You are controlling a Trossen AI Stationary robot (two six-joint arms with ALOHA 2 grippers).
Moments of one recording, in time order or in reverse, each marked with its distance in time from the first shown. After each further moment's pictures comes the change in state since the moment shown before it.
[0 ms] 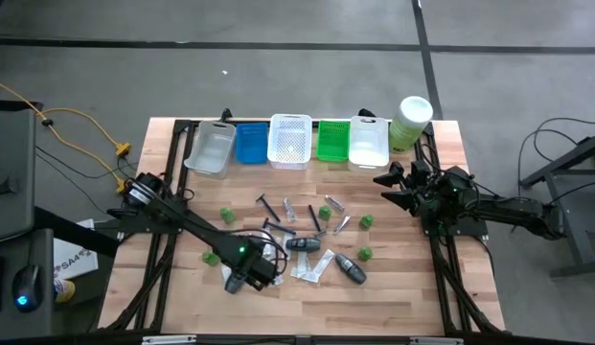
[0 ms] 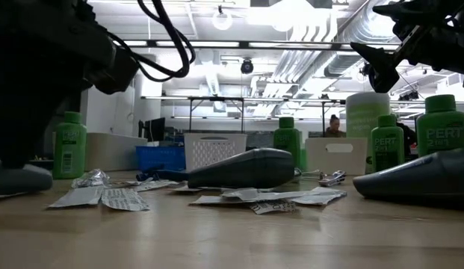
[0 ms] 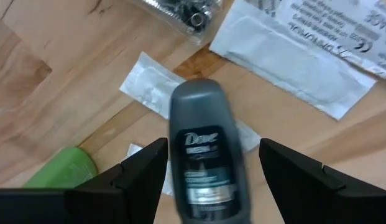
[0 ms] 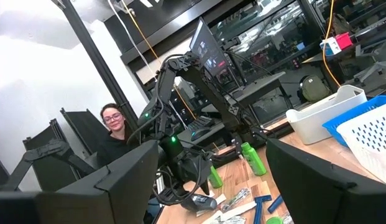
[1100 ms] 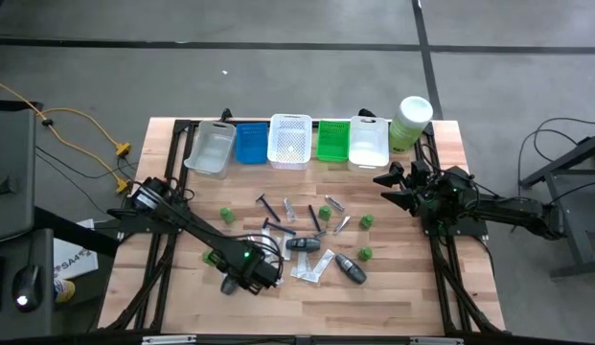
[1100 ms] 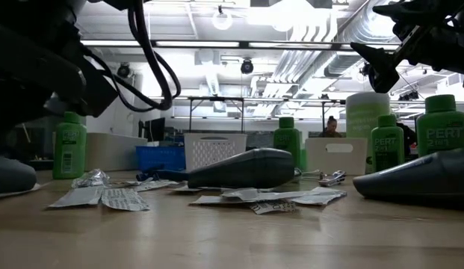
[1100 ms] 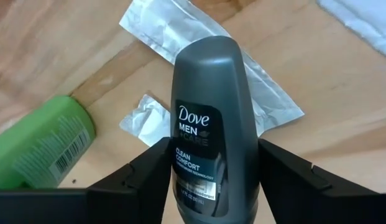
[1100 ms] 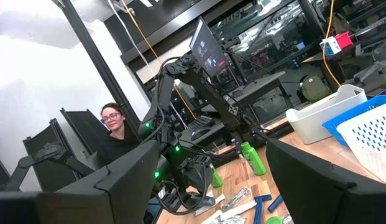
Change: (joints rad) left arm -0.011 0.072 0.002 -0.033 0.174 -0.056; right arm 0.000 0.000 0.000 -0.001 -0.001 0.000
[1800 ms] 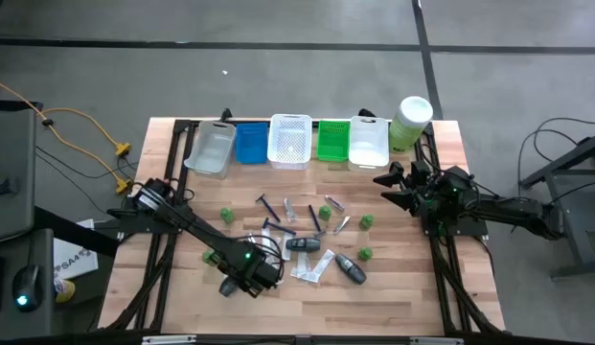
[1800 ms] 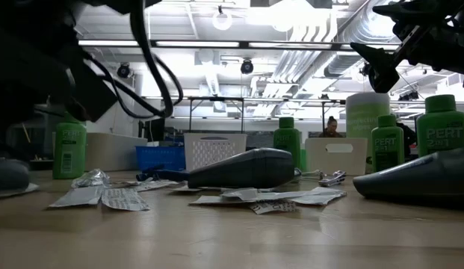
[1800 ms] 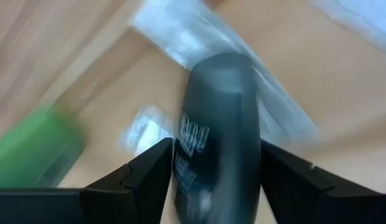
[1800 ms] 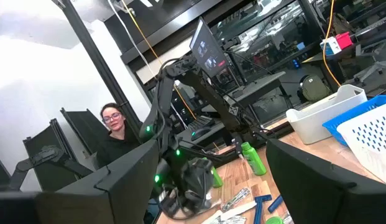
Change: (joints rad) left arm -0.001 0.037 0.001 0.034 -0.004 0.064; right arm 0.000 0.000 0.000 0.000 0.000 0.000
